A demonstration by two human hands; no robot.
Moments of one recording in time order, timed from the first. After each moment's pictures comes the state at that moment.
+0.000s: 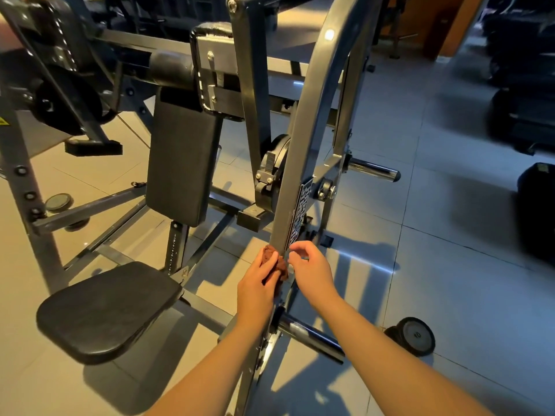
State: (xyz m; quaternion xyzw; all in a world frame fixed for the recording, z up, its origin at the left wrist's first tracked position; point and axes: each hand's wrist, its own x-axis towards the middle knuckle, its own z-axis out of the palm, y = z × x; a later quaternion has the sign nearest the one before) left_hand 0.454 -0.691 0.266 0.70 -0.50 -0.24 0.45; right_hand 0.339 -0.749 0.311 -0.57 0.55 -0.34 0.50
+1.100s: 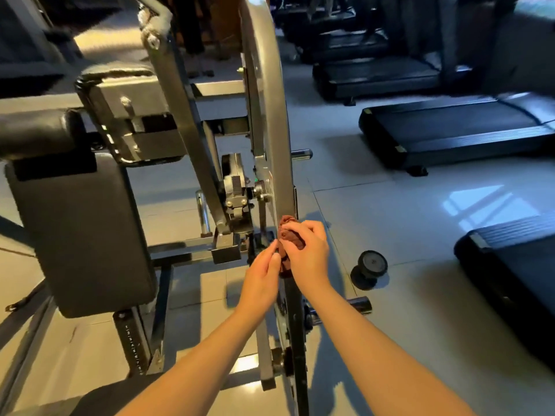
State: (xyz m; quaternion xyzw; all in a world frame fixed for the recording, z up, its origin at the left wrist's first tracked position) left_hand 0.568 -0.750 0.317 0.46 -0.68 -0.48 0.31; right_hand 0.449 -0.735 0.339 -0.46 0.68 -0.55 0.17
